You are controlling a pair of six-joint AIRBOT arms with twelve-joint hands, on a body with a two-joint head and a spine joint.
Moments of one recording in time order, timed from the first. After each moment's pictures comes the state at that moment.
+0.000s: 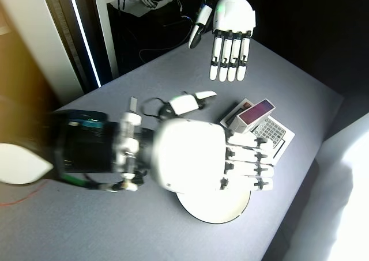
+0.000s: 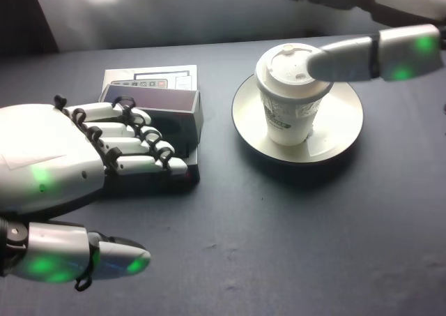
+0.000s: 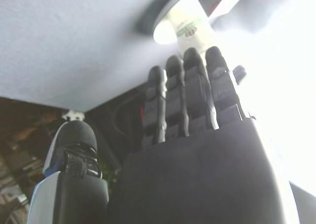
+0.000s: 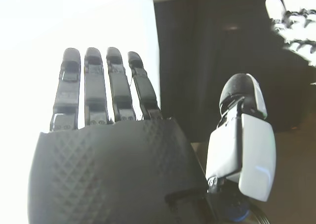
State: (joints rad) left arm 0.39 -0.53 0.68 0.56 -0.43 0.59; right arm -0.20 -0.98 1.22 -0.45 0.60 -0.22
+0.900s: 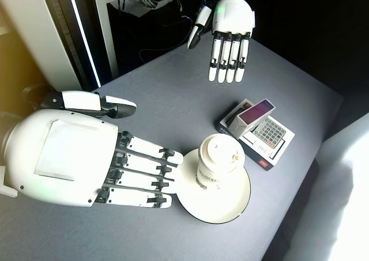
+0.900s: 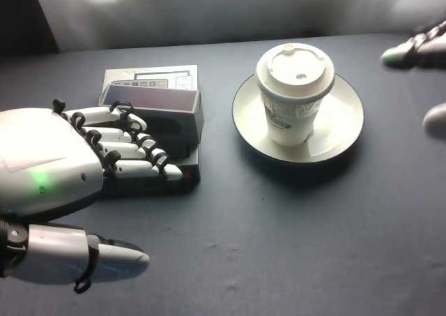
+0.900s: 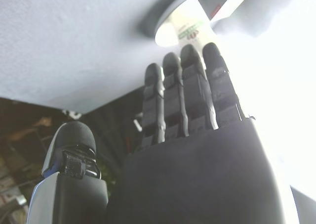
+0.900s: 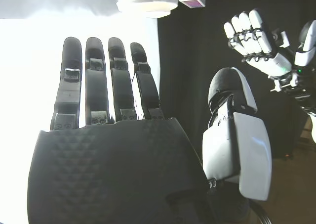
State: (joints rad) left arm 0.39 -0.53 0.67 0.55 -0.41 0.59; right arm -0.37 -0.62 0.95 -0.51 0.56 -0.19
